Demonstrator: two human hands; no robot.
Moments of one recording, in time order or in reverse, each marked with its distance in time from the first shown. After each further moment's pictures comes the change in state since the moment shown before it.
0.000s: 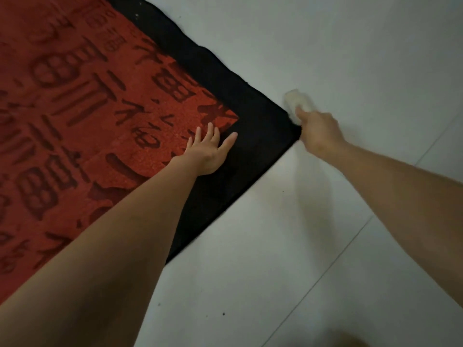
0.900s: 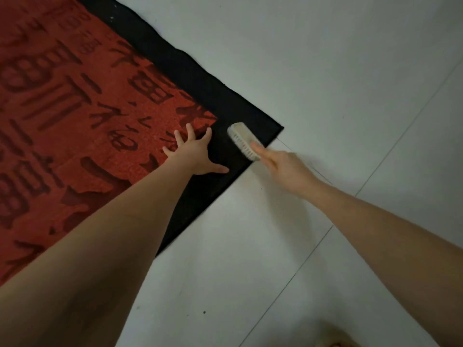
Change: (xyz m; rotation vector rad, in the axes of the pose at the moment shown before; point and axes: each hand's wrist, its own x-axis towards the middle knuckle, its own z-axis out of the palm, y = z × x) left_hand 0.001 0.029 0.005 0.127 0.030 -0.050; right_hand -0.069 0.004 0.025 0.269 -0.212 -0.194
